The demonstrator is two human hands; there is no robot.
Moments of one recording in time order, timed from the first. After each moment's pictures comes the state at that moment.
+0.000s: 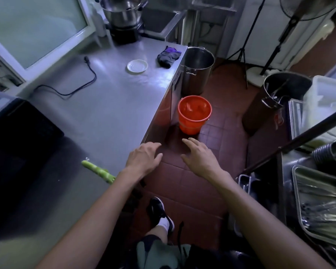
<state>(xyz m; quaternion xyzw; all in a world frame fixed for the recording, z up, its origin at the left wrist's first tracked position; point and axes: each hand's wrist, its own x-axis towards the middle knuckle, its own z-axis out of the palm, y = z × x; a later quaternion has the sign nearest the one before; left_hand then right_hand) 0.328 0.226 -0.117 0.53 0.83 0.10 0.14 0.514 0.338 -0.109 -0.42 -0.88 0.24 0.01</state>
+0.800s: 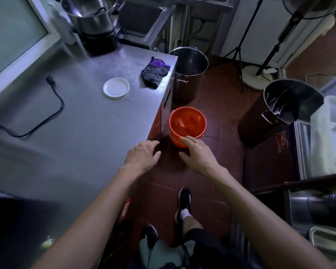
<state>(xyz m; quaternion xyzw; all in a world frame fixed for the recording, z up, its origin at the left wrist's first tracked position) 0.210 0.487 -0.136 0.54 0.82 0.07 0.18 0.403 0.592 -0.128 -0.41 -0.88 0.23 0.01</state>
